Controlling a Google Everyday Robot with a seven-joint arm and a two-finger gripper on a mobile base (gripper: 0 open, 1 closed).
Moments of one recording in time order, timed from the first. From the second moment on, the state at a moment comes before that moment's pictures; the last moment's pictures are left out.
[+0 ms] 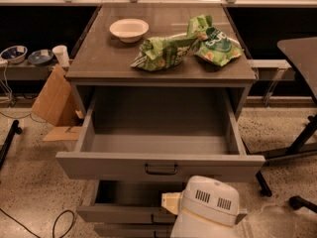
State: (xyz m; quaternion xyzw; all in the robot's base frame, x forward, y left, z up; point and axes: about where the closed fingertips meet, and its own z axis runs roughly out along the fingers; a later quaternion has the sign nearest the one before) arm 0.353 -0.109 0.658 0.97 -0.06 0.23 0.06
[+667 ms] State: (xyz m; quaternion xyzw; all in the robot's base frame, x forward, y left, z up) arm 0.384 -0.100 0.645 0.97 -0.03 0.26 0.04
